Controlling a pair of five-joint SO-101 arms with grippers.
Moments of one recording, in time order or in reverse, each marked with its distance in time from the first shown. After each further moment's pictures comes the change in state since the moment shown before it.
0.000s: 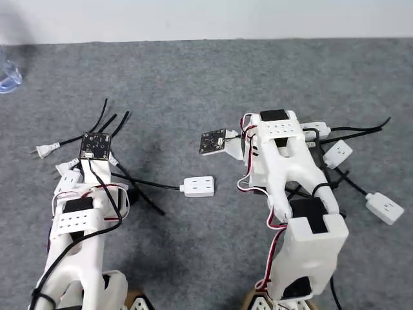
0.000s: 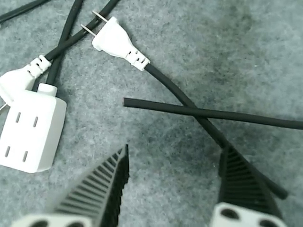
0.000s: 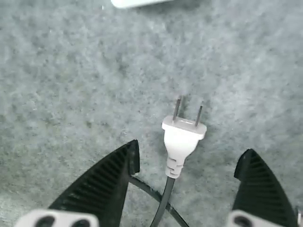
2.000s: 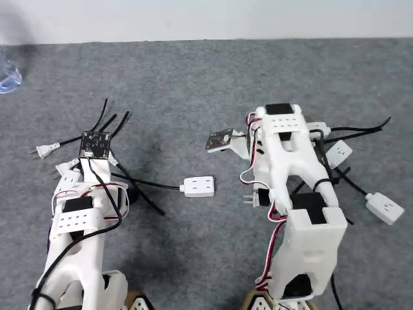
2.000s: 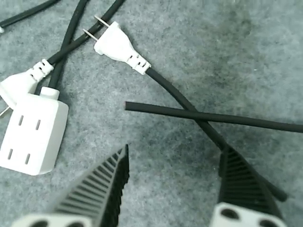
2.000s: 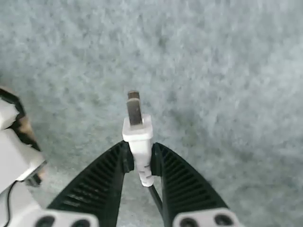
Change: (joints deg) left arm 0.0 0.0 -0.5 0.1 0.0; right arm 1.8 3.4 -6.1 13.5 -4.0
